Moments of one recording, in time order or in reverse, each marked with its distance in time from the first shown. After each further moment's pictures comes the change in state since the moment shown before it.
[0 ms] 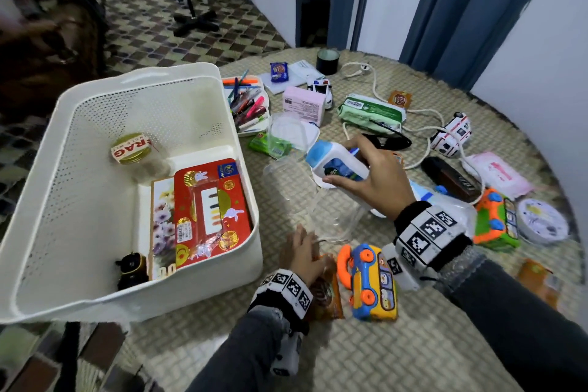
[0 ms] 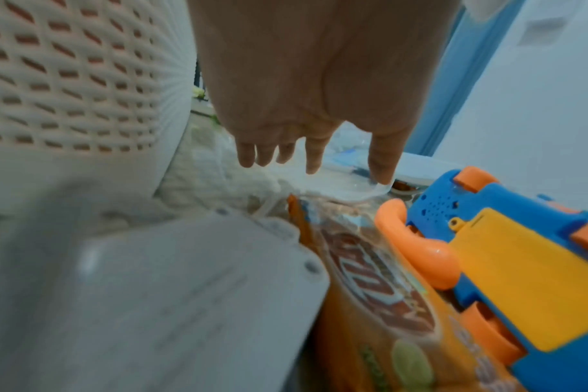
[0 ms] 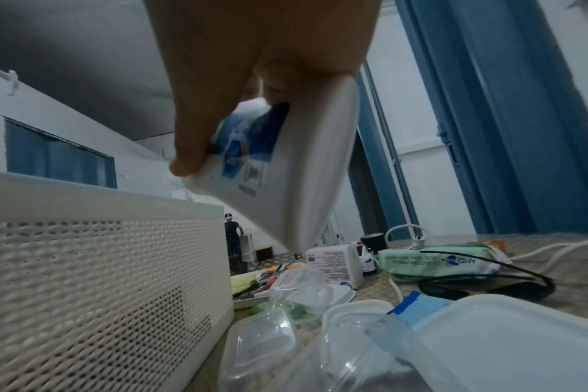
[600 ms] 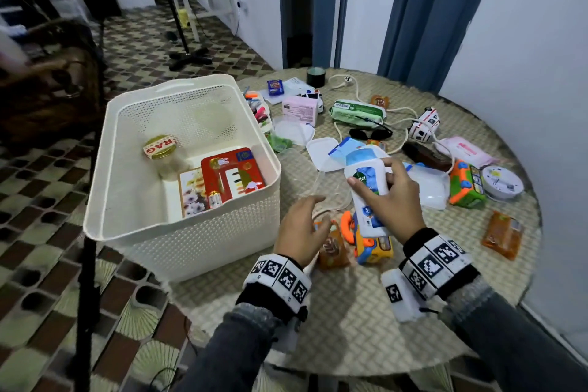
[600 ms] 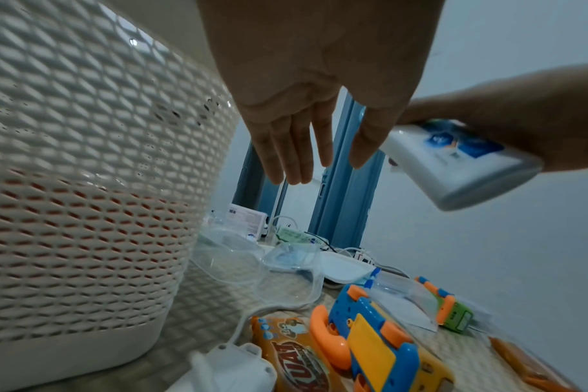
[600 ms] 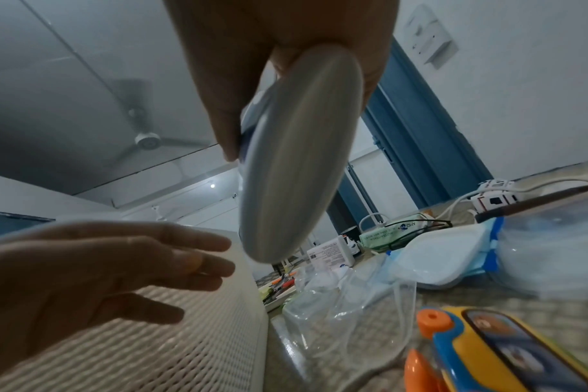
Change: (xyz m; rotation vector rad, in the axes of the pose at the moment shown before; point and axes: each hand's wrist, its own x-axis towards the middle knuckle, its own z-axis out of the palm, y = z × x) left_hand -0.132 0.022 -0.047 0.114 0.366 0.598; right_hand -0.132 -0.067 0.000 0.201 0.344 0.327
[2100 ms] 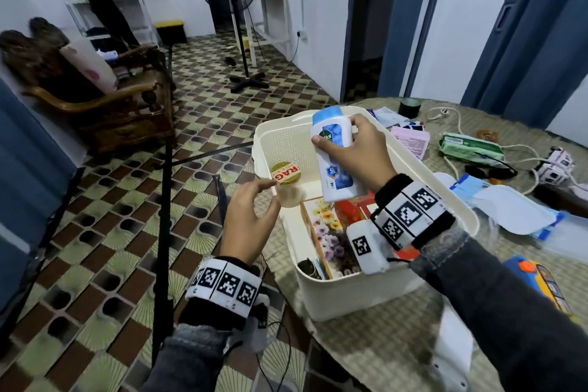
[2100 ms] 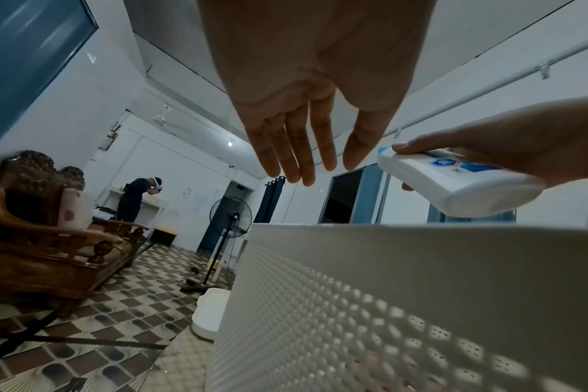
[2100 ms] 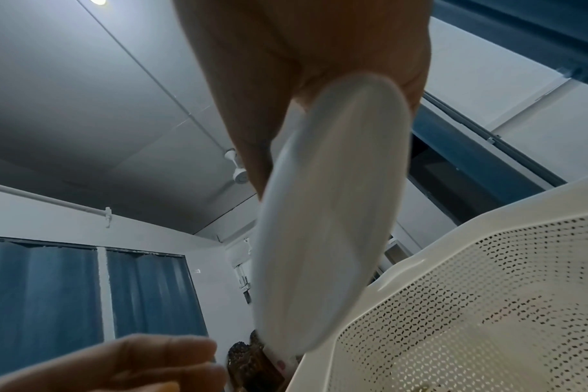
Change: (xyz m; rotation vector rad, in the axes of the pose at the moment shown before) left_hand -0.019 -0.158 -0.336 0.033 0.410 -0.013; right_hand 0.047 -0.255 0.282 0.044 -0.183 -0.039
